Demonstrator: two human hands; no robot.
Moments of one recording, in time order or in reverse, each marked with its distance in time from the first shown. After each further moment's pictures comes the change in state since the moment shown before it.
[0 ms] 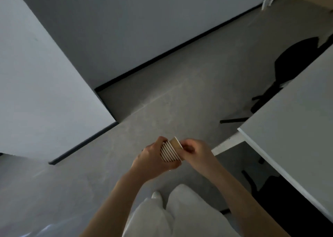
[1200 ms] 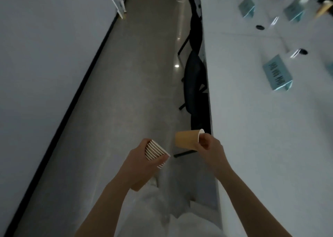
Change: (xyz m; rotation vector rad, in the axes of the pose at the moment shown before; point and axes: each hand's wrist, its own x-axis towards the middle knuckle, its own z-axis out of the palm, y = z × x) left_hand 0.562 0.326 0.018 0.083 -0.531 0.414; right_hand 0.313 0.097 -0.392 0.232 0.951 0.519
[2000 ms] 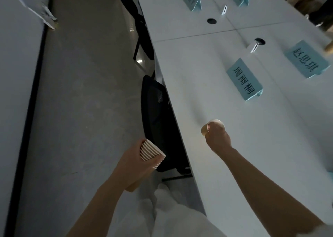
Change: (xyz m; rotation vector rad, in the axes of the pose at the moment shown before) left_hand 0.283 0.144 0.020 0.142 -0.222 0.128; right_hand 0.293 0.066 -0.123 -0.525 0.234 0.337
